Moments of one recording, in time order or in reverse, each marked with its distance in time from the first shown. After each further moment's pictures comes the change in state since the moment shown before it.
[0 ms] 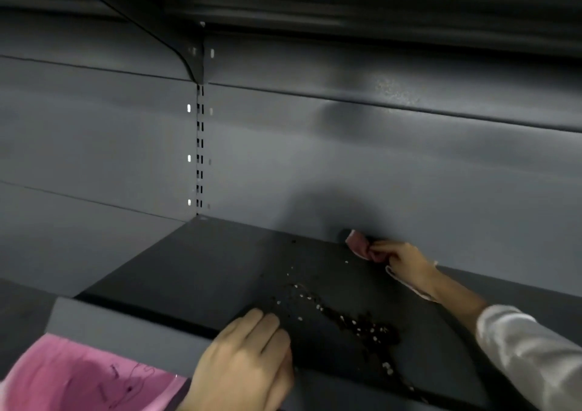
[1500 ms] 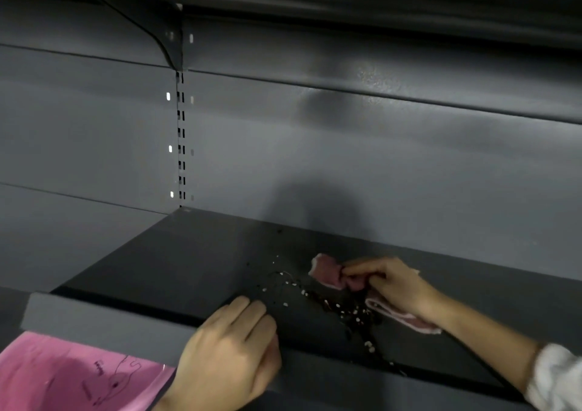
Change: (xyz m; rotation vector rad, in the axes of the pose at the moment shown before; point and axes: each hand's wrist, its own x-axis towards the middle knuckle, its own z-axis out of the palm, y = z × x) left_hand 0.000 -0.001 -0.001 -0.045 -0.034 0.037; right_hand -0.070 -0.052 -0.011 0.274 -0.185 -0.063
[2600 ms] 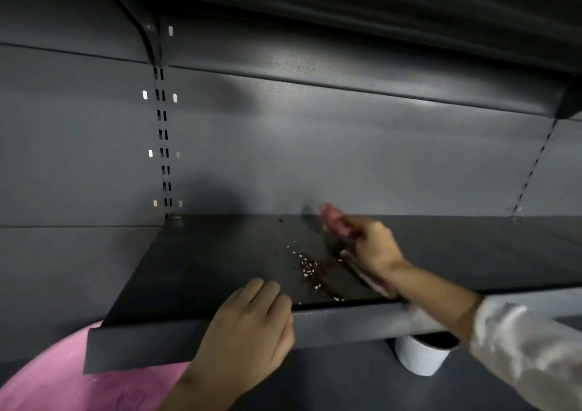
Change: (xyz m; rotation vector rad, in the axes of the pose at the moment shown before) left_hand -0.027 -0.078 -0.030 -0.245 -0.088 0.167; right_hand 0.001 -0.110 0.057 -0.172 0.554 0.378
